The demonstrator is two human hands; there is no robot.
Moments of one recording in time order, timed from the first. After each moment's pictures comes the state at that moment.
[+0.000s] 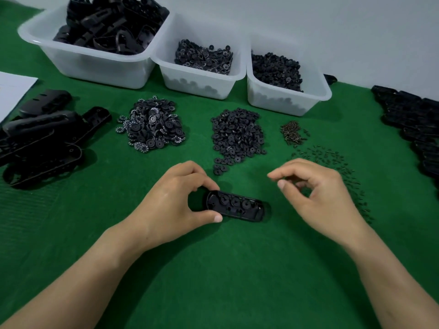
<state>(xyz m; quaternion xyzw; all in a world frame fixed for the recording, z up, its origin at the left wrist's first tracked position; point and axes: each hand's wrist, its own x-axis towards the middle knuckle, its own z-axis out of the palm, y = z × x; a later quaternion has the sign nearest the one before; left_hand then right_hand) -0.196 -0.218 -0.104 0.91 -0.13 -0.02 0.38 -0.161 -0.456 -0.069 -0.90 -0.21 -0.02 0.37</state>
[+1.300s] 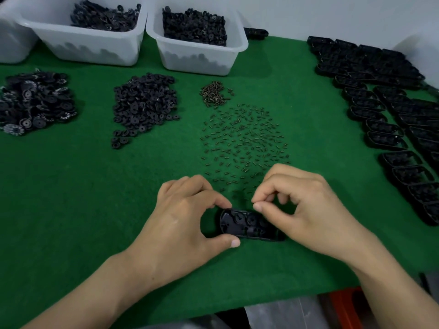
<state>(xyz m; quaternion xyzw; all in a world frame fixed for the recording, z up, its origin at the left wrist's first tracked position) -0.233 -0.365 -0.105 0.91 -0.20 -0.04 0.35 -0.216 -0.569 -0.074 -0.92 -0.26 0.00 0.29</state>
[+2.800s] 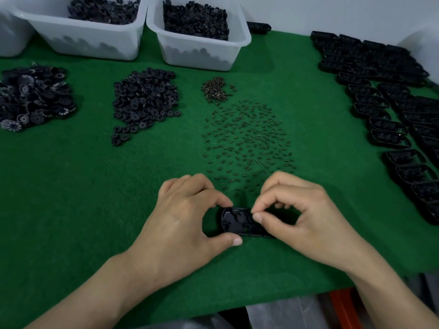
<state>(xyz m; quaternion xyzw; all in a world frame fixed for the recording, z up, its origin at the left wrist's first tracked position) -0.234 -0.364 -0.106 0.92 -0.19 -0.04 0.35 -0.226 -0.567 -0.083 -0.89 -0.24 0.02 0.38</state>
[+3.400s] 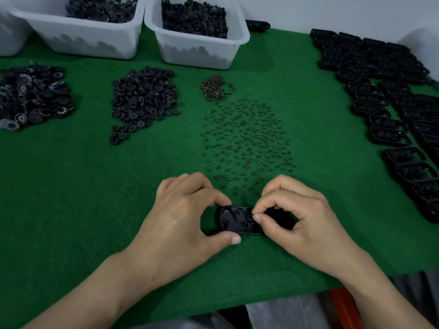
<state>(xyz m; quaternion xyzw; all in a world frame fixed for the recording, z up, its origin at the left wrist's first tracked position) -0.234 -0.365 -0.104 0.92 -0.19 -0.04 0.35 -0.233 -0.570 -0.097 -0.91 -0.23 -0.03 0.35</state>
